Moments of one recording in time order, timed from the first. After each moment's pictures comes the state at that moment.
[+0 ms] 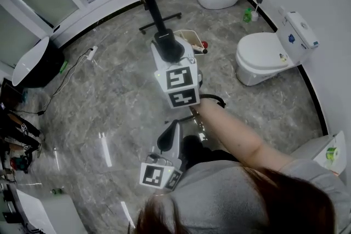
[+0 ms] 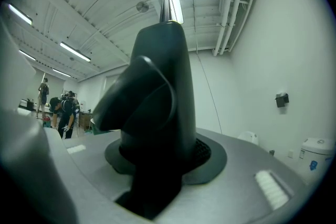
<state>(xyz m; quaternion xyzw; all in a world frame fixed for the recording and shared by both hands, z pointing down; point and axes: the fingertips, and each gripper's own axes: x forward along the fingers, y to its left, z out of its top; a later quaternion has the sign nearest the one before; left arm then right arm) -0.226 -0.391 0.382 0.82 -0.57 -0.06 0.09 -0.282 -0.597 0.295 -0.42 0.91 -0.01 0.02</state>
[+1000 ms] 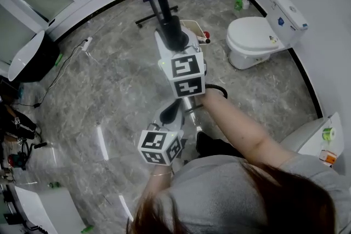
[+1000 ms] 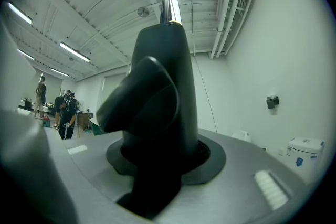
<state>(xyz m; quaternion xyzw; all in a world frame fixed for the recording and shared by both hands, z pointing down) -0.185 -0.353 0.423 0.82 -0.53 0.07 0.20 -0.232 -0.515 0.293 -0.44 0.90 -0.01 0.02</state>
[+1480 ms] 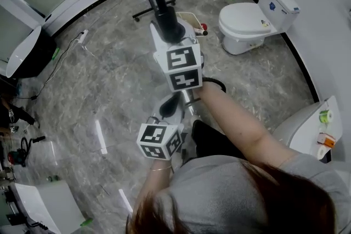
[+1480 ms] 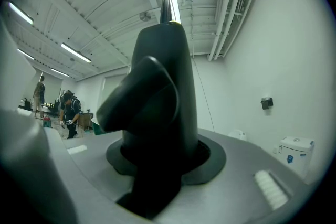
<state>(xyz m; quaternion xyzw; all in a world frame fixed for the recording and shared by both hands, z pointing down) -0.144 -0.280 0.422 0.83 -0.52 0.07 0.20 -0.198 -0.440 0.289 -0.45 0.90 -0.01 0.02</state>
